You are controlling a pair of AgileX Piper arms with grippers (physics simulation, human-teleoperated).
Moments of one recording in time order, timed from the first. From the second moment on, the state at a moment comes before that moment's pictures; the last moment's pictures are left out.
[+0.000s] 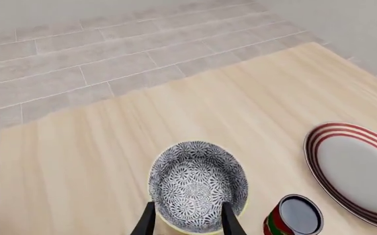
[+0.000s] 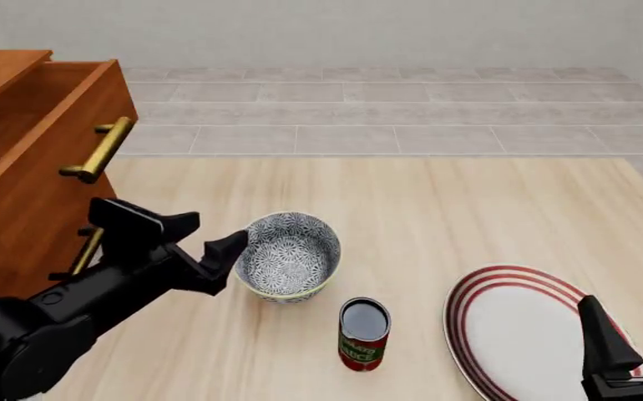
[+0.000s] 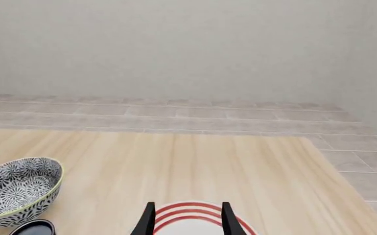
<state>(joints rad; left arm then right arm) -0.52 1.14 -0.46 -0.29 -0.06 0.01 0.04 0.00 -0.03 -0.03</state>
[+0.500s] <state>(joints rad) -0.48 1.18 -0.48 -0.27 -0.13 0.01 0.04 0.00 -0.03 -0.03</state>
